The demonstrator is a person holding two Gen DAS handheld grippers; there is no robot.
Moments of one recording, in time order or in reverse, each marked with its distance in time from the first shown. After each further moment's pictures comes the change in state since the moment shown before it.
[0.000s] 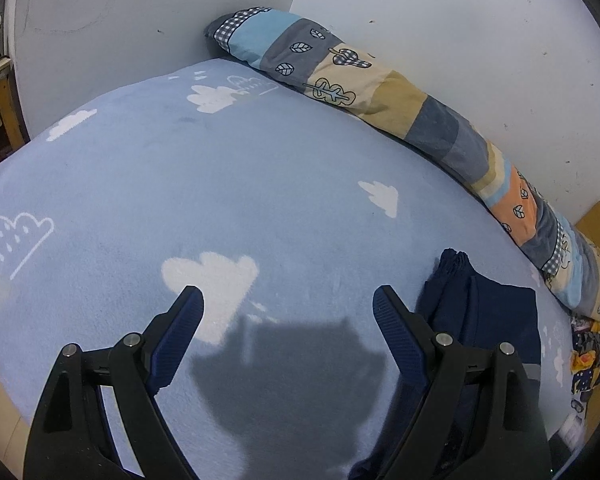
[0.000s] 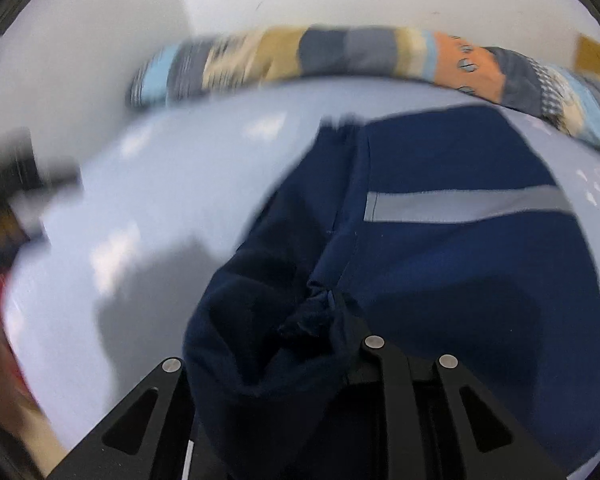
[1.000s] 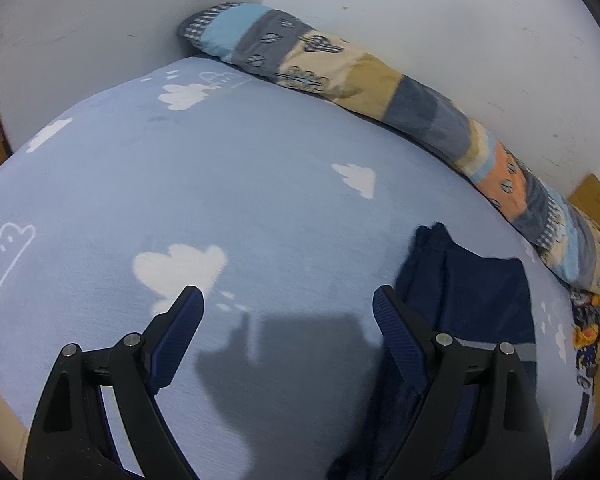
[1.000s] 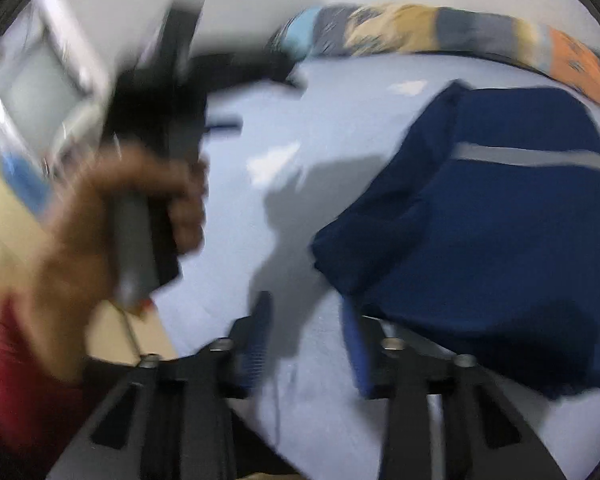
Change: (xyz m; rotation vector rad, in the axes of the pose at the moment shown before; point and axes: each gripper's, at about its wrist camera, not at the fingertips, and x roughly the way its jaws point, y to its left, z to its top) left arm 0.003 -0.028 -0.013 0.090 0.027 -0.043; right arm -0.096 -0.015 -0.049 -0.113 0.080 0.481
